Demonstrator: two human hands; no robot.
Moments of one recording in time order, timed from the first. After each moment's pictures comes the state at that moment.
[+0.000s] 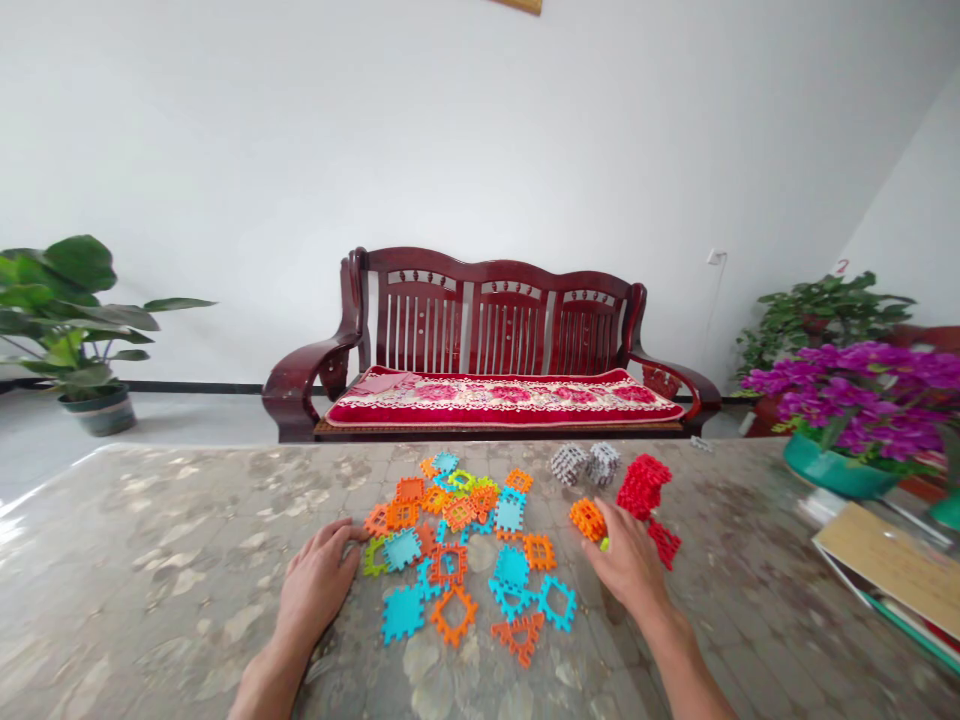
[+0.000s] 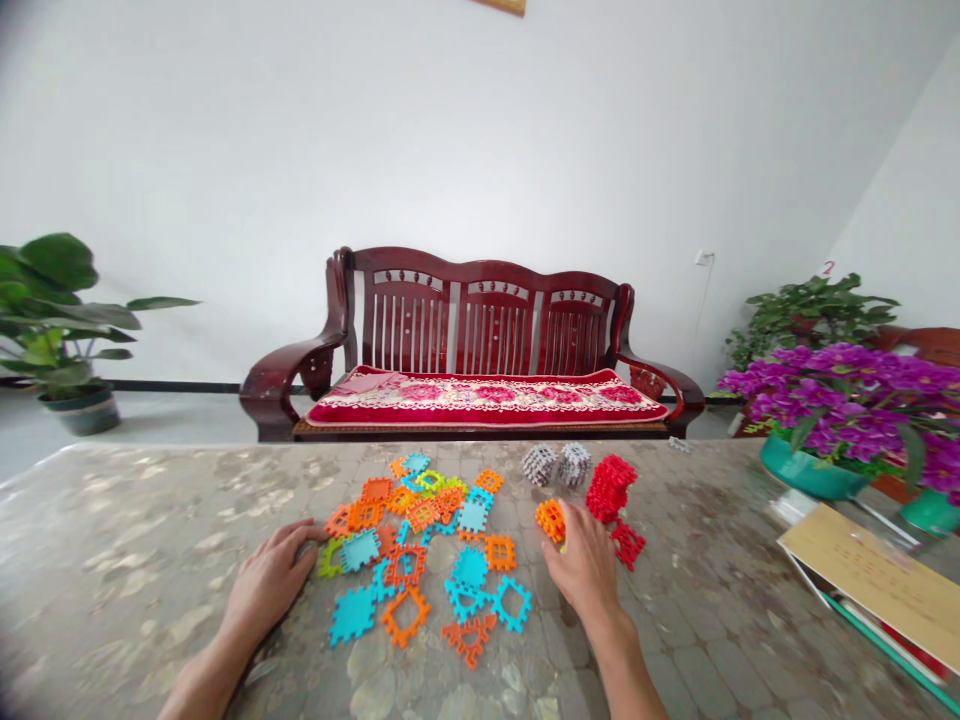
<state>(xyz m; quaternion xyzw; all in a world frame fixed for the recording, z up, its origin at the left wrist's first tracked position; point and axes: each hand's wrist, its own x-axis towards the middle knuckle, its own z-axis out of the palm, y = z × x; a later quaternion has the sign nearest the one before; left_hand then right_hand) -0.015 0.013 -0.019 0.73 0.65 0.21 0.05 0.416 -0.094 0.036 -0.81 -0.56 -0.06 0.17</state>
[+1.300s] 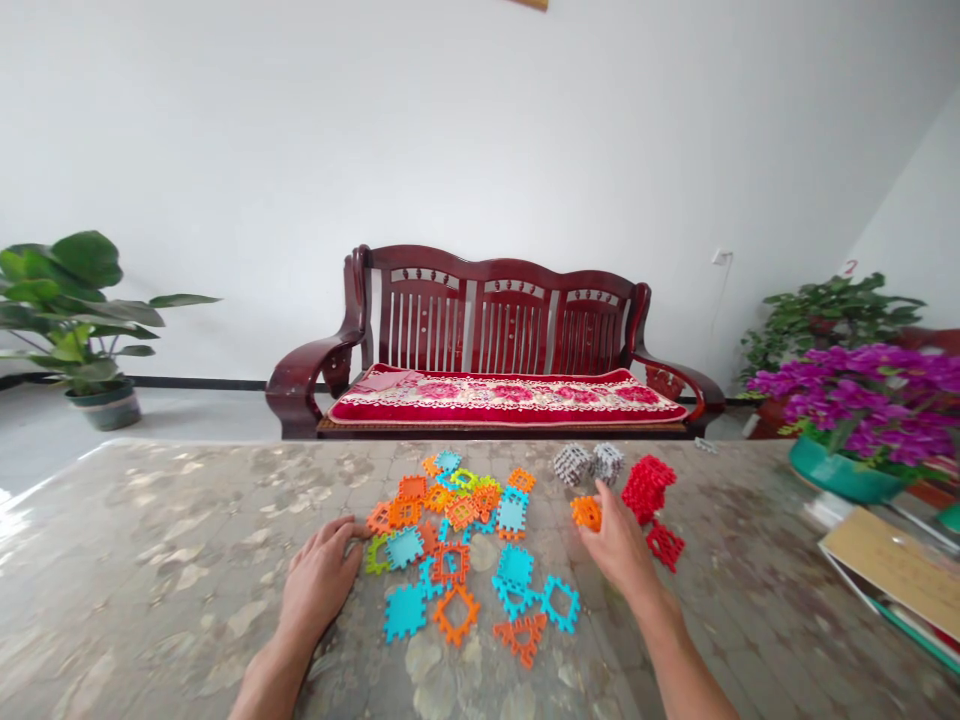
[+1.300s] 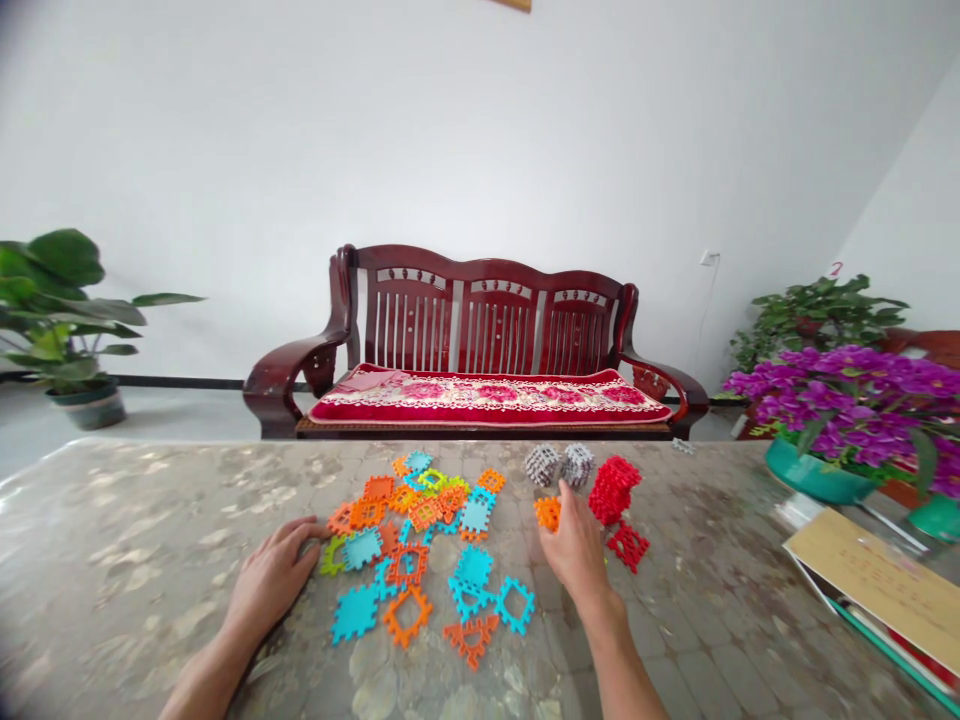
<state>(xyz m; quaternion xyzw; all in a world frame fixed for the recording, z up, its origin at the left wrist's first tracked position) -0.013 0.010 -0.015 0.72 0.65 0.22 0.07 0.412 -0.068 0.035 -0.79 -0.57 -0.06 0.23</state>
